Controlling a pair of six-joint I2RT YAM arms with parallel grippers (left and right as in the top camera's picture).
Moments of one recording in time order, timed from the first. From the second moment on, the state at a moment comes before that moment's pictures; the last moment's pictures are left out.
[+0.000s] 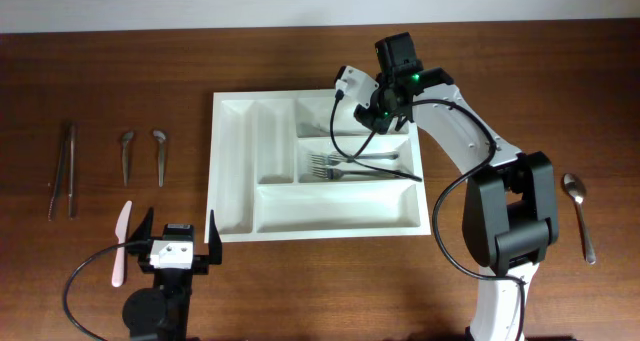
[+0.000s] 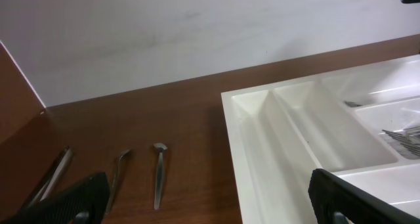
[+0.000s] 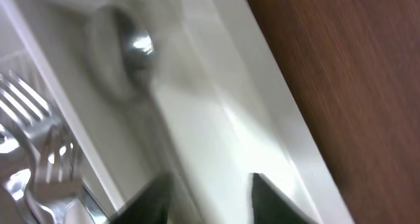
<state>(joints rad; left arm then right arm) 0.11 0.01 0.04 -0.13 0.10 0.20 0.28 2.12 1.69 -0.65 -0.24 -0.80</state>
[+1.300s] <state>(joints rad) 0.11 0.01 0.04 -0.13 0.10 0.20 -0.10 1.86 2.35 -1.69 0.32 -0.43</state>
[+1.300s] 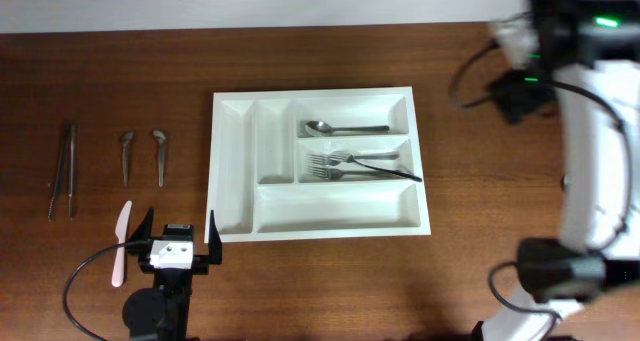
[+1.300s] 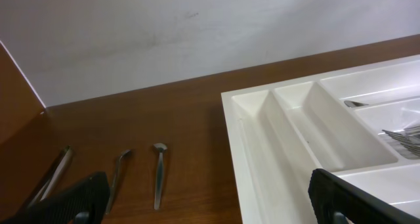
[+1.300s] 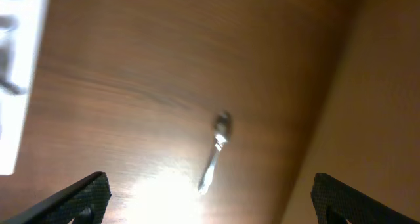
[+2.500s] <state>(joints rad) 0.11 0.01 0.04 -0.13 0.10 0.20 -0.80 1.89 1.60 -1.25 -0.04 -0.74</state>
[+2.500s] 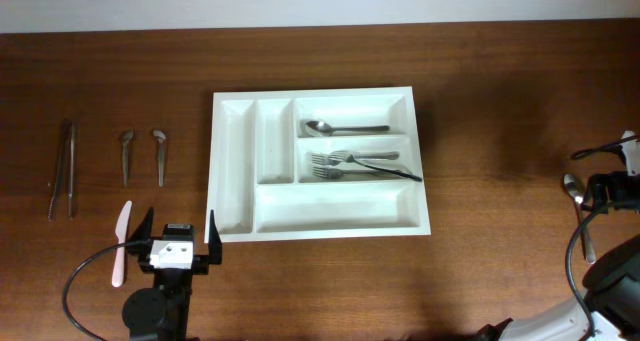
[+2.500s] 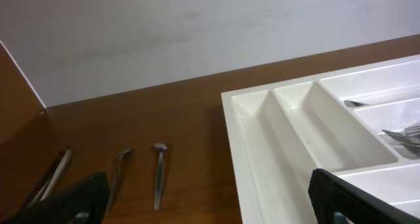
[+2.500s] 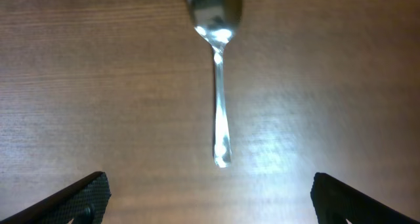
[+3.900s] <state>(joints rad) 0.11 0.01 0.04 -0.13 0.10 0.20 -0.77 2.12 1.60 -1.10 0.02 -0.75</state>
